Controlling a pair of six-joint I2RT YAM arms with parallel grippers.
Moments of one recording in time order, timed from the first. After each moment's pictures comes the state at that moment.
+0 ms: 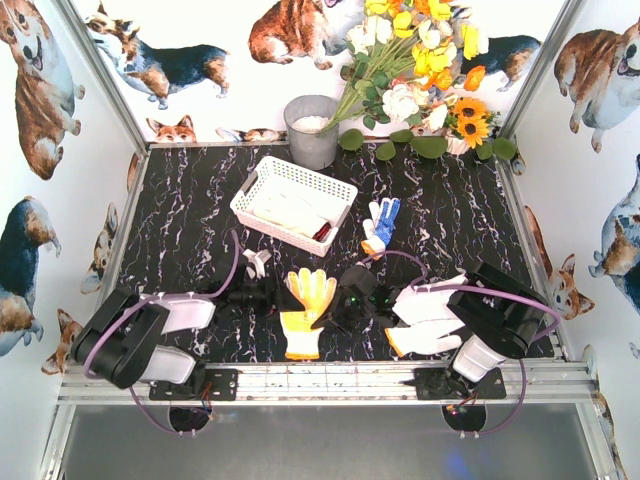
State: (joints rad) left arm -0.45 1.37 0.27 0.34 0.66 -0.89; right arm 0.90 1.59 0.52 0.24 -0.31 1.44
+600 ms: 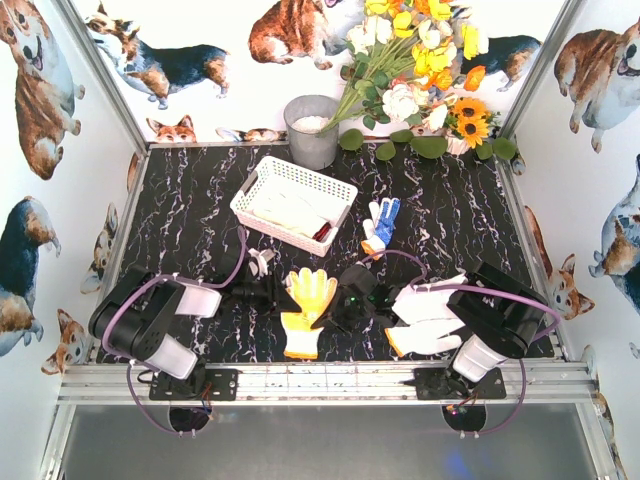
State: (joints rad) left arm -0.40 1.54 0.33 0.39 0.75 -0.84; right arm 0.90 1.59 0.53 0.23 -0.31 1.44
